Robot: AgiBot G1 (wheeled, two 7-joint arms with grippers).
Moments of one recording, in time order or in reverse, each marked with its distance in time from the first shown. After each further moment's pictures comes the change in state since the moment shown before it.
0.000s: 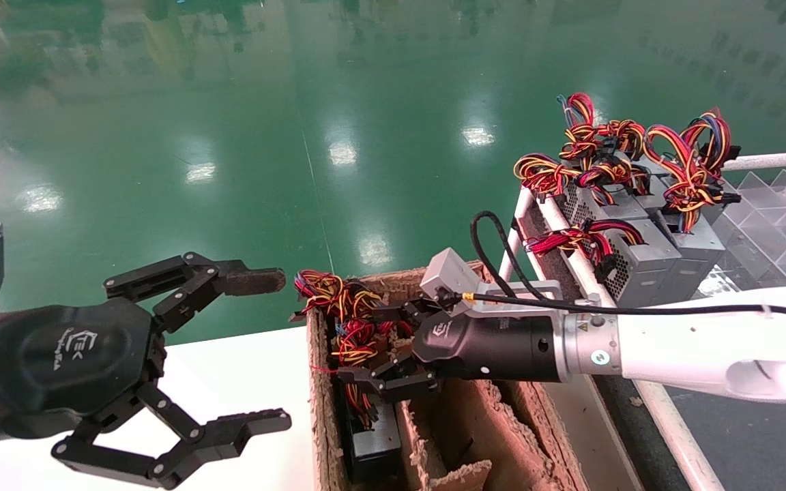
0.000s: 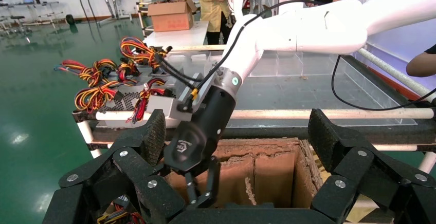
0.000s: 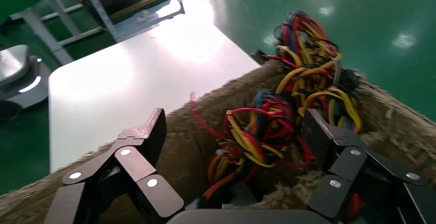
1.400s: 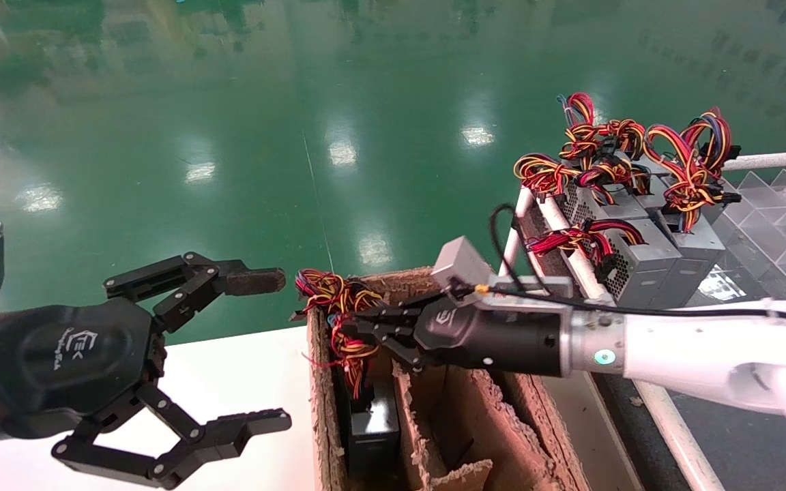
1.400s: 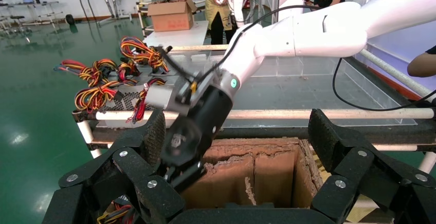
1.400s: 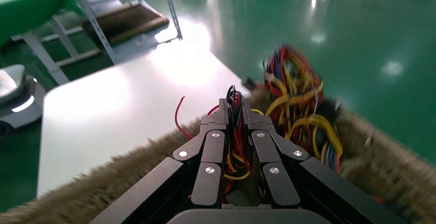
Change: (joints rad) left arm 0.000 0.000 0.000 0.000 0.000 0.000 0.000; right arm 0.012 -0.016 0.061 -0.111 0.090 -0.054 -0.140
